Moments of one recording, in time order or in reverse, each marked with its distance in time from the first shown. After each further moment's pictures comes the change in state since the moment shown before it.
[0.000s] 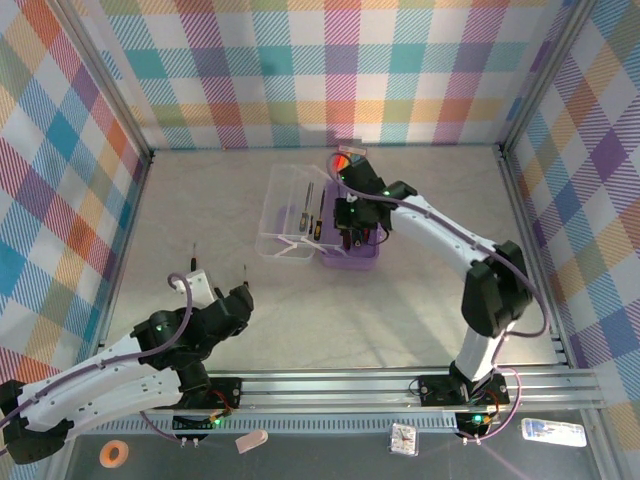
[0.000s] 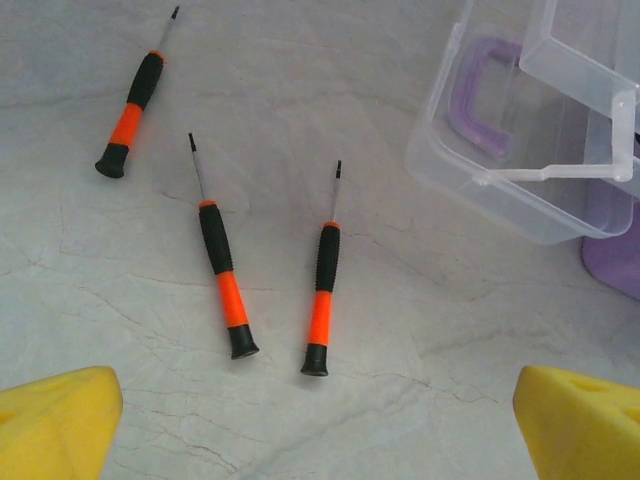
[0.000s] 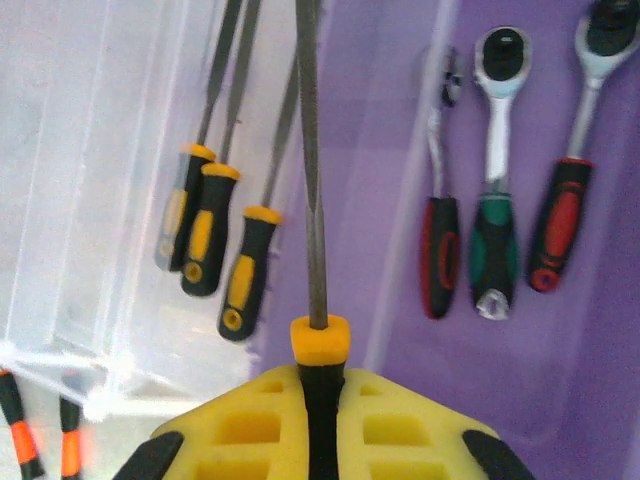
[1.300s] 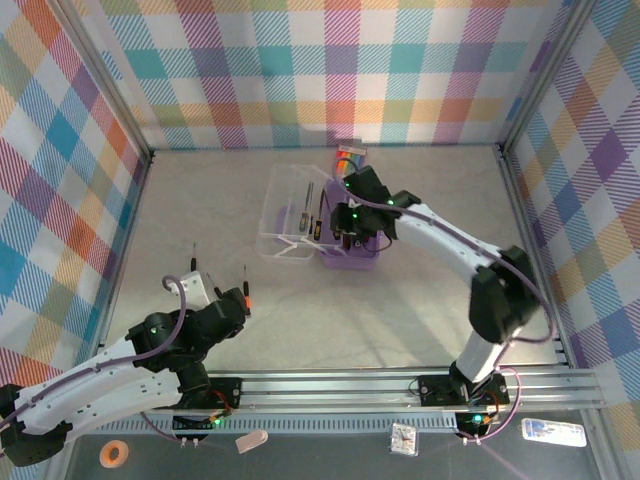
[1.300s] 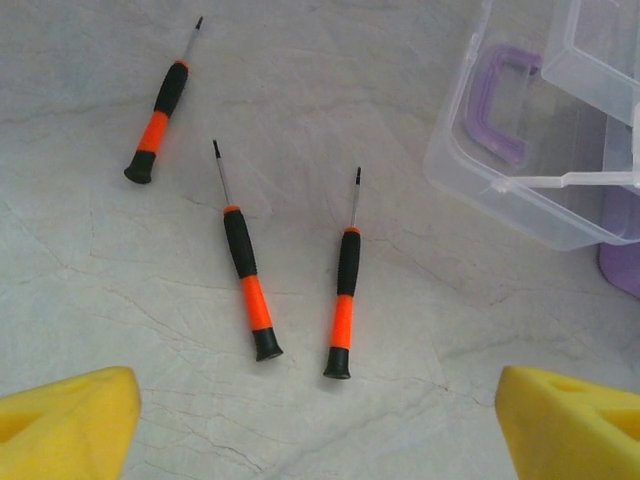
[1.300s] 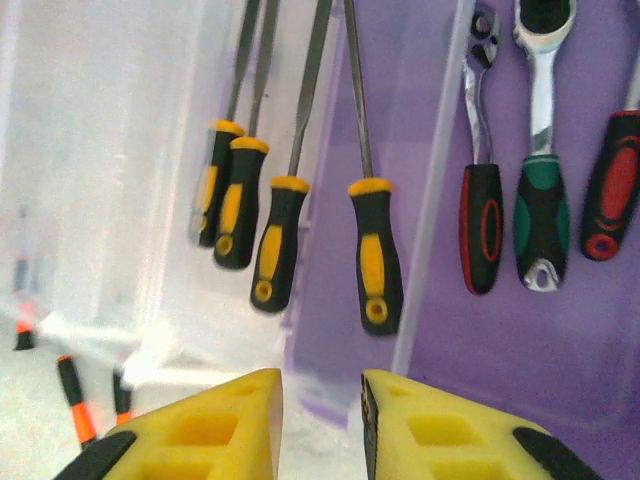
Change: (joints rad) left arm 0.000 -0.013 -0.002 -0.025 -0.014 0.011; right arm 0.003 -0.146 -0.189 0.123 -0.058 0.074
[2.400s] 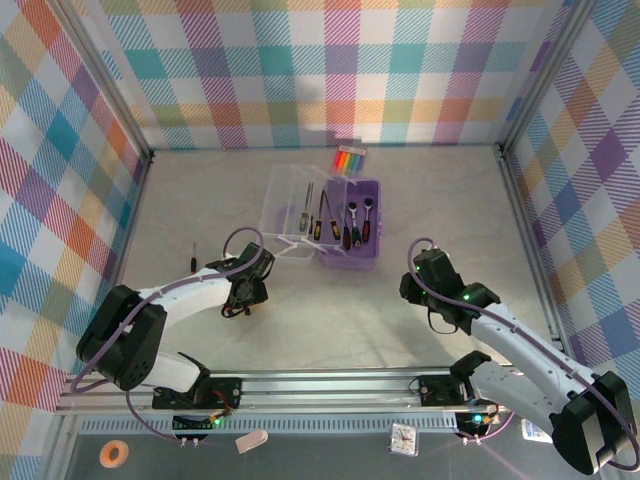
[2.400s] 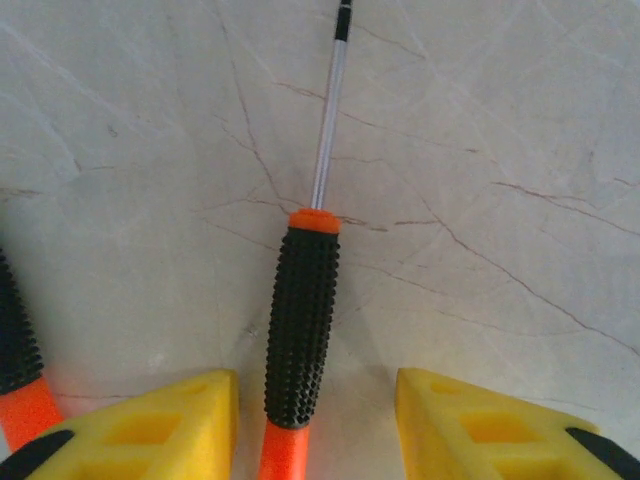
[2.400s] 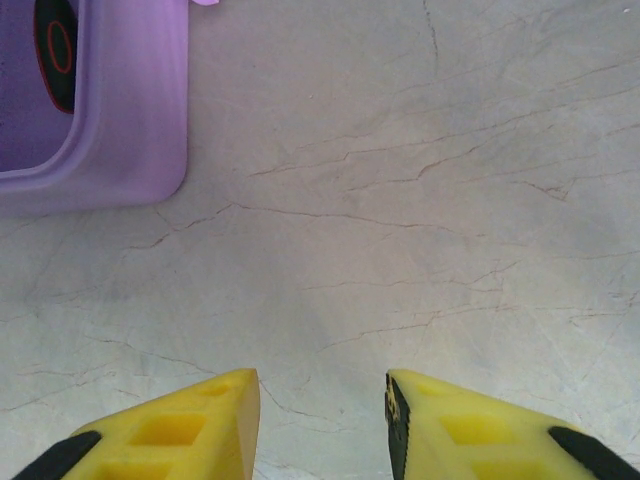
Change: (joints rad) left arm 0.522 0.817 0.021 0.595 0.496 0.462; right arm -0.078 -0.735 -0.794 0.002 0.245 0.027
